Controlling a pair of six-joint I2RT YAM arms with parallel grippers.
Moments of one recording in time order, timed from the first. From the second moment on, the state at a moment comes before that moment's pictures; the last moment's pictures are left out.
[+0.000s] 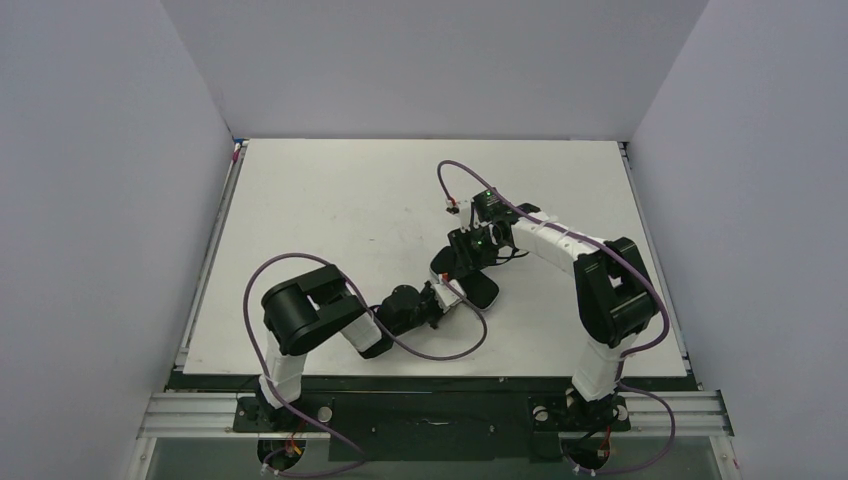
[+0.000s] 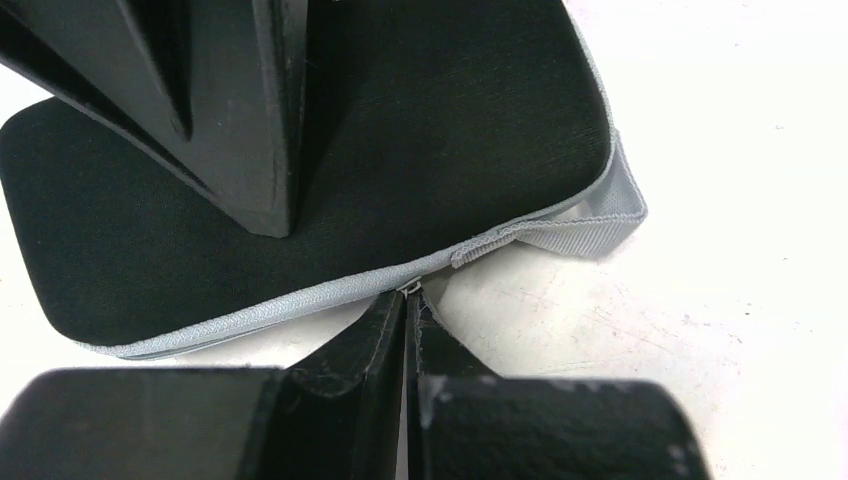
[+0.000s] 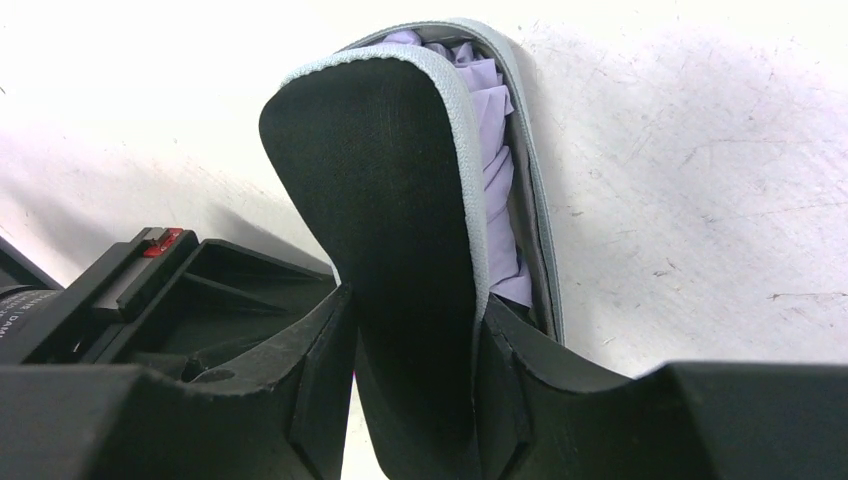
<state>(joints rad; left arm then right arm) -0.97 1.97 0.55 1.16 0.03 0.13 0.49 1.80 1.22 -0.58 -0.36 0.04</state>
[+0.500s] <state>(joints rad) -0.98 1.80 0.51 1.00 0.11 0.11 0.49 1.88 1.34 -0.71 -0.42 -0.09</state>
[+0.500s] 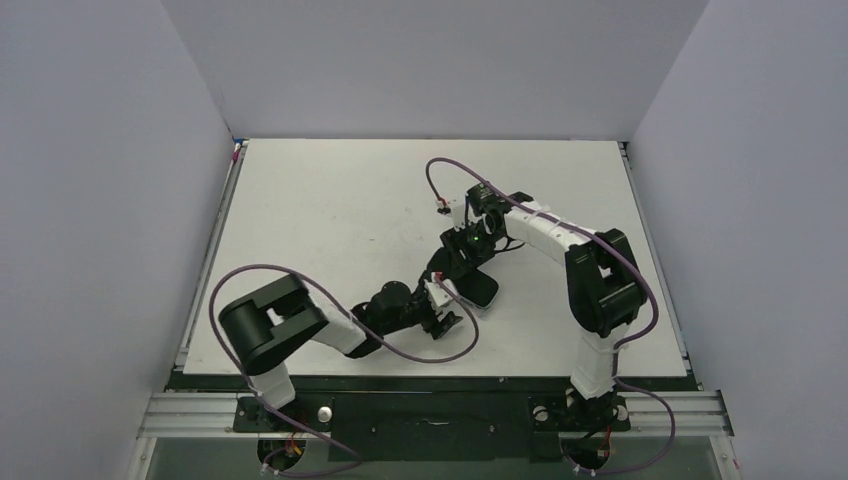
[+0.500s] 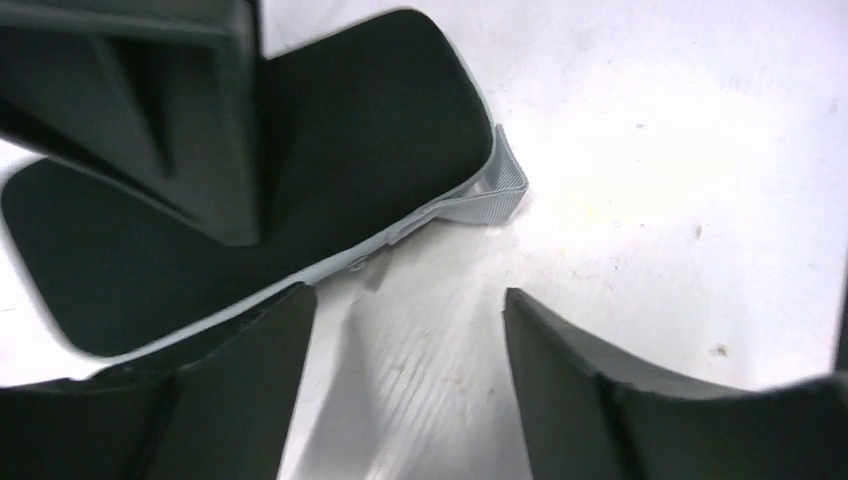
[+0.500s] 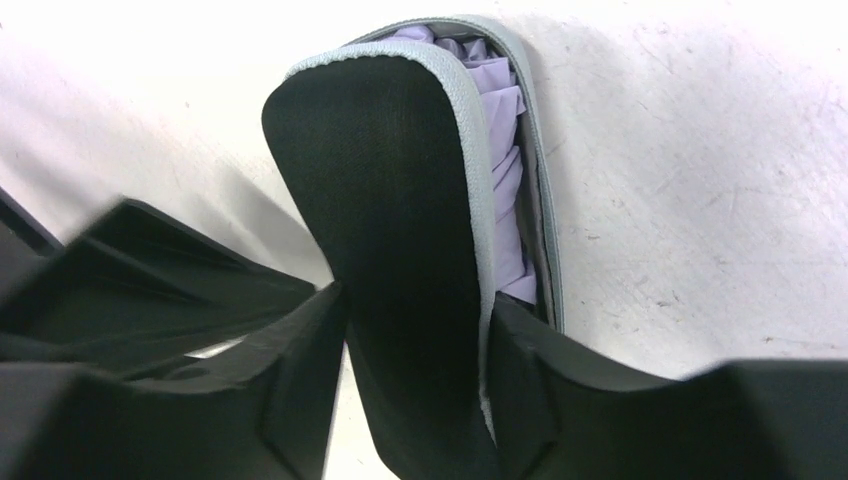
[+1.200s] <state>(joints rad) -0.65 1.26 0.46 0.44 0.24 0.13 0.31 1.89 1.49 -0.88 -0.43 -0.22</state>
